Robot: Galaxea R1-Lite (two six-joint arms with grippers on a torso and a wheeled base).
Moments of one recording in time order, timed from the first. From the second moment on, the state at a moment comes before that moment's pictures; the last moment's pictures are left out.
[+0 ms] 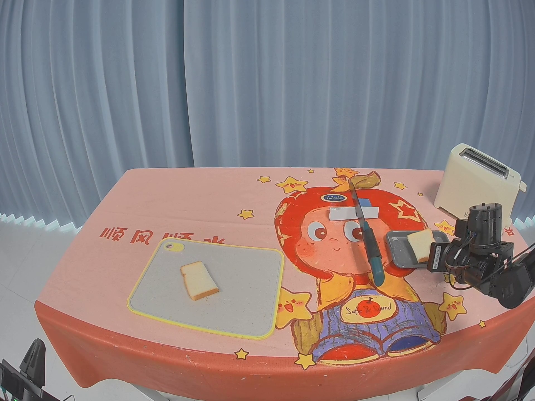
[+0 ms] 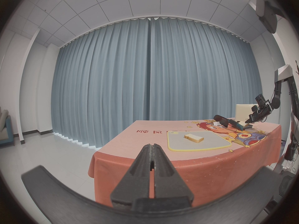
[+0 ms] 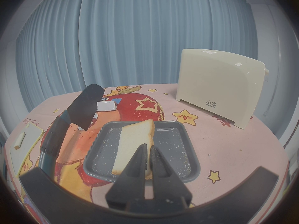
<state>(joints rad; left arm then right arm) 0.01 0.02 -0.02 -0.01 0.01 -0.01 0.24 1.76 -0.47 -0.73 -0.30 0.20</state>
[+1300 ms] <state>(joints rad) 0.01 0.02 -0.02 -0.01 0.01 -0.01 0.26 1.72 -0.47 -0.73 -0.30 0.20</state>
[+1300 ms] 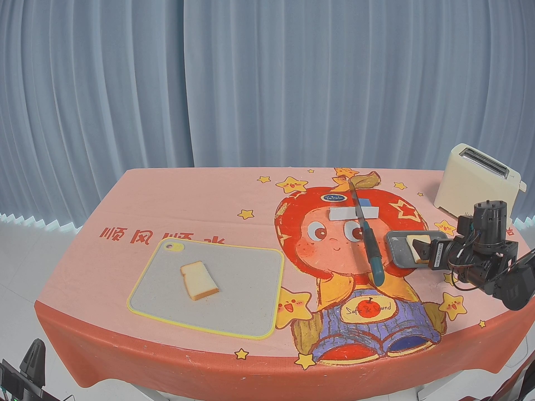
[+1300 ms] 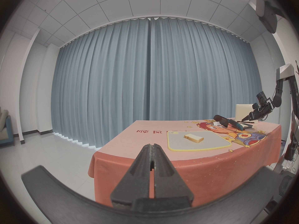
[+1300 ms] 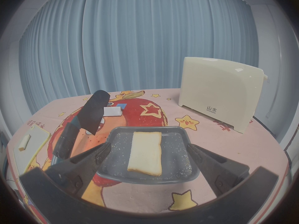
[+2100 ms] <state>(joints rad) 0.01 0.02 -0.02 -0.01 0.01 -0.01 0.39 1.51 -0.46 -0.71 -0.34 0.17</state>
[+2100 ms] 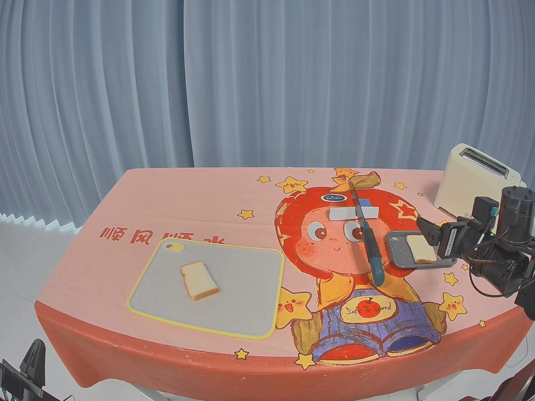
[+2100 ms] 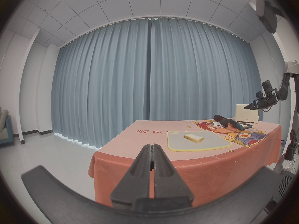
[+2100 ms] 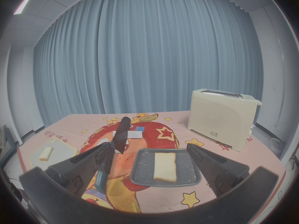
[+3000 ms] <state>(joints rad) 0.01 0.02 -0.02 -0.01 0.01 -0.01 0.42 1.42 -0.42 -0.72 -0.33 0.13</state>
